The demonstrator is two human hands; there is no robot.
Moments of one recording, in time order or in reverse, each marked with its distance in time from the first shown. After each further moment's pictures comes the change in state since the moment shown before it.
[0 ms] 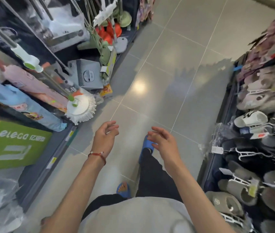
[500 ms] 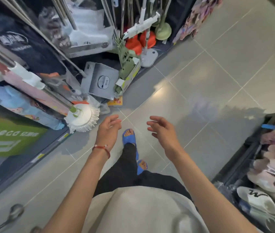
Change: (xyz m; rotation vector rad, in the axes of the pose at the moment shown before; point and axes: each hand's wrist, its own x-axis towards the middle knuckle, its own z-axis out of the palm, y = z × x) left_hand 0.201 0.151 0.051 -0.257 0.272 -0.142; right_hand 0.258 -0.220 0.060 -0.379 -0.292 -0.009
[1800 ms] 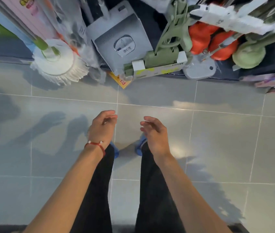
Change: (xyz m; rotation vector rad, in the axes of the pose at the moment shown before) left_hand 0.236 -0.043 0.191 -0.462 0.581 -0.384; right_hand 0.360 -0.016 -0.020 -0.506 -0.374 0.082
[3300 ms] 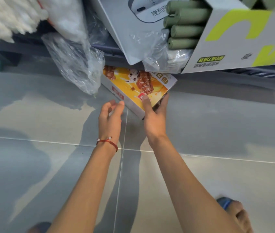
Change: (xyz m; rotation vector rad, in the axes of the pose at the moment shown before) left_hand 0.508 -0.223 0.145 -0.467 0.046 0.333; right_hand 0.506 0.193 0.215 0.250 -0.035 -0.655
